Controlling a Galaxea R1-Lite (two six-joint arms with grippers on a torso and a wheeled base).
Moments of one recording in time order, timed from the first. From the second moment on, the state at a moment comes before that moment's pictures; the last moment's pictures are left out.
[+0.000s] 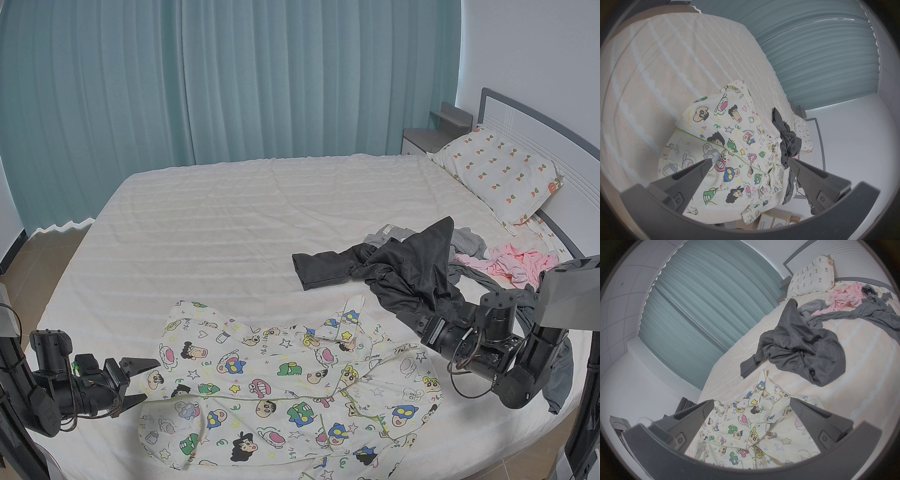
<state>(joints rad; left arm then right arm) 0.19 1.94 -0.02 -1.21 -0.64 -0.81 0.36 2.18 -0.48 -1.34 0.08 0.73</state>
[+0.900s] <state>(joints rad) 0.21 1.94 -0.02 -1.22 -0.65 -0.80 0.50 2.49 -1.06 -0.96 0.03 0.74</state>
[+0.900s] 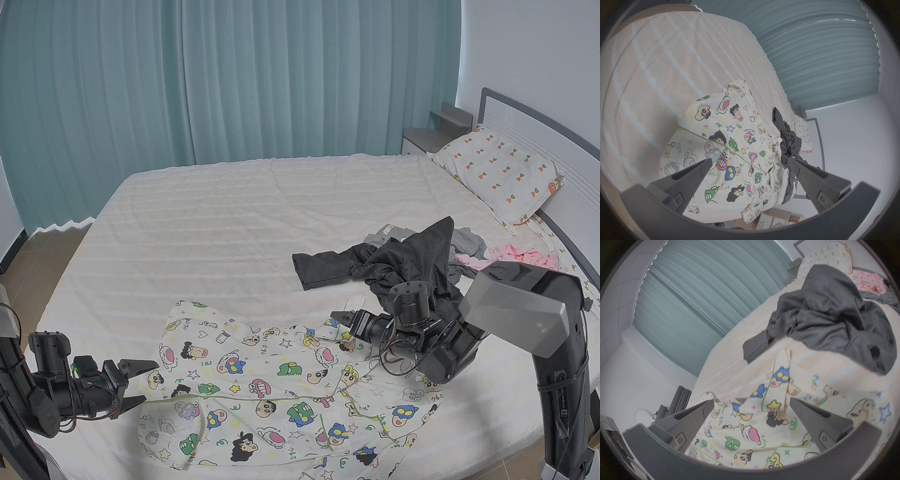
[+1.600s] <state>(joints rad) 0.21 1.95 -0.02 -1.22 -0.65 -0.80 0.54 2.63 -1.30 -0.81 -0.02 0.74</state>
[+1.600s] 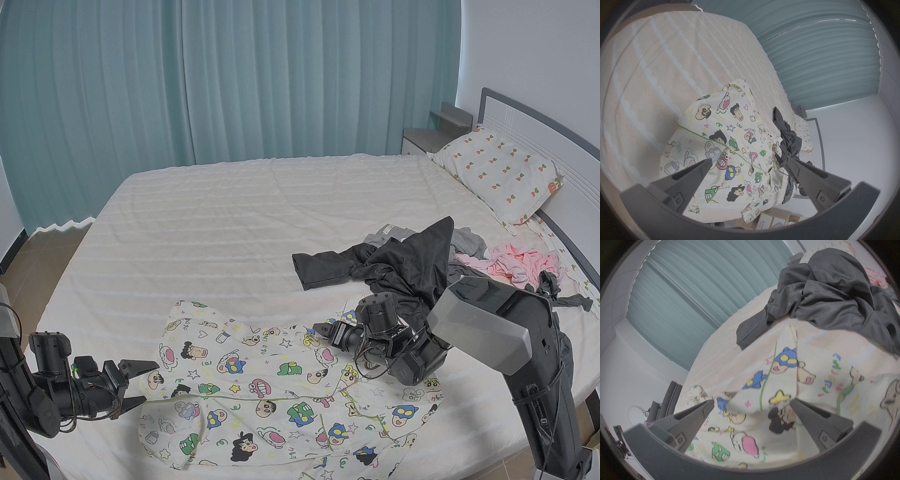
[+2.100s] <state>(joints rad) 0.21 1.95 -0.02 -1.22 -0.65 -0.81 0.53 2.69 -1.62 -0.91 -0.03 0.74</state>
